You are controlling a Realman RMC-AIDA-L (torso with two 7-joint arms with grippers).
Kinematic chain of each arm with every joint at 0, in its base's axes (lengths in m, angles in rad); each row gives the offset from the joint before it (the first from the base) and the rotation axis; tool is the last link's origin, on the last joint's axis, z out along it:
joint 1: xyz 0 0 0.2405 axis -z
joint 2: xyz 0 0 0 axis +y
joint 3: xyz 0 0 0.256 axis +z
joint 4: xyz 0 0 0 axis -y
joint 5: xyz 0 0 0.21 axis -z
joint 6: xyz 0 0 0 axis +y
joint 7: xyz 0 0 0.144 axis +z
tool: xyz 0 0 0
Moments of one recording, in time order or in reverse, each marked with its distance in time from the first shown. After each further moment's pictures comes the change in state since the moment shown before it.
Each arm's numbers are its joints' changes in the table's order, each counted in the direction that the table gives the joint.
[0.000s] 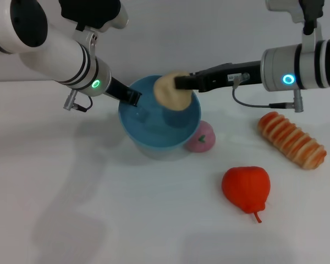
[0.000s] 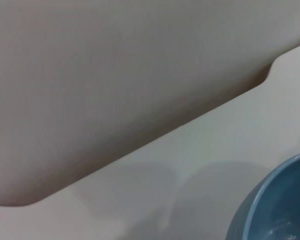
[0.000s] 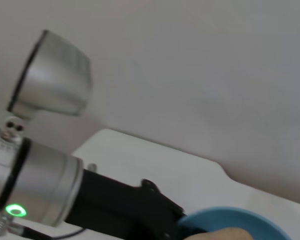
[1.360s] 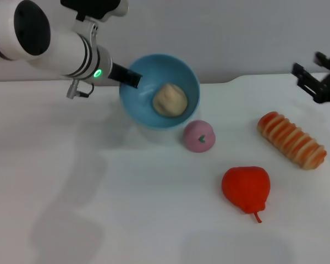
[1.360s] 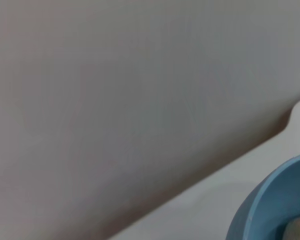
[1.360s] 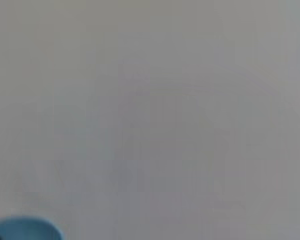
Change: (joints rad) left arm -0.020 -0.002 0.057 0.016 0.001 0.161 0.003; right arm 0.473 0.007 0.042 -0.039 -0.807 0.155 -1.168
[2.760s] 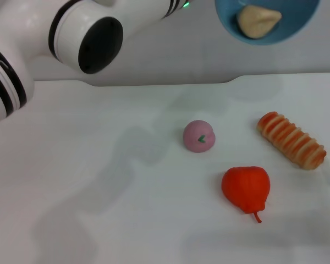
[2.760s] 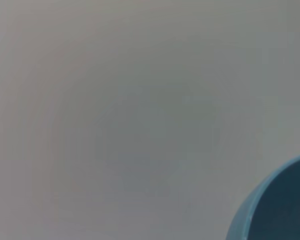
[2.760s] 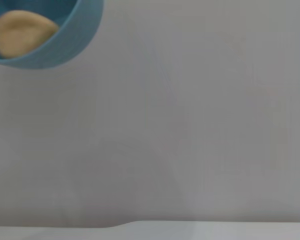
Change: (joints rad) left arm -0.006 -0.007 0.426 0.307 -0.044 0.565 0.079; right arm 0.056 -0.001 0.166 -0.579 -0.347 -0.232 -0.522
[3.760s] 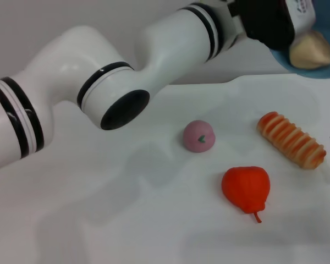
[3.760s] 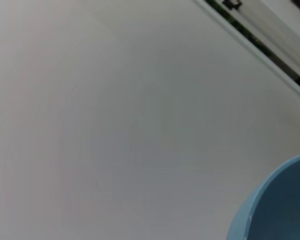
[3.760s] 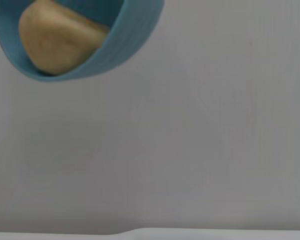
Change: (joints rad) left arm -0.018 -0.008 0.290 0.002 -0.004 0.286 0.143; right arm -0.010 0.001 0.000 -0.001 0.000 -0.005 -0.001
